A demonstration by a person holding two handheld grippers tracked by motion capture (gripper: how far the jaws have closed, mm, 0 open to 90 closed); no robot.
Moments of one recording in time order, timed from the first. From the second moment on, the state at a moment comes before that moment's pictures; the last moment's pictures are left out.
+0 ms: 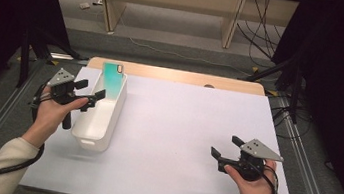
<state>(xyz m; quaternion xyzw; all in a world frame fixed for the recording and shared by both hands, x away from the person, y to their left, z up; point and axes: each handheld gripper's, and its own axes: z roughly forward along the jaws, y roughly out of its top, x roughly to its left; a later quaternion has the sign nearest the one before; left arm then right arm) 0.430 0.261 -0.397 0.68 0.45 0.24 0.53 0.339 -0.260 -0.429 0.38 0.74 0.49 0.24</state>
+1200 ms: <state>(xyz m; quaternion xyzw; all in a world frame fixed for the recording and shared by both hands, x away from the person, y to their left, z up) 0.381 0.244 -0.398 0.68 0.41 0.23 0.56 0.339 -0.258 -0.429 0.39 0.74 0.49 0.24</state>
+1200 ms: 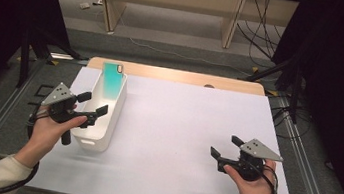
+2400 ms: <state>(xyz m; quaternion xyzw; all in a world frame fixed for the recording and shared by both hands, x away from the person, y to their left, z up) 0.366 0.238 -0.421 0.70 0.38 0.20 0.57 0.338 -0.258 -0.428 0.38 0.75 0.49 0.24</state>
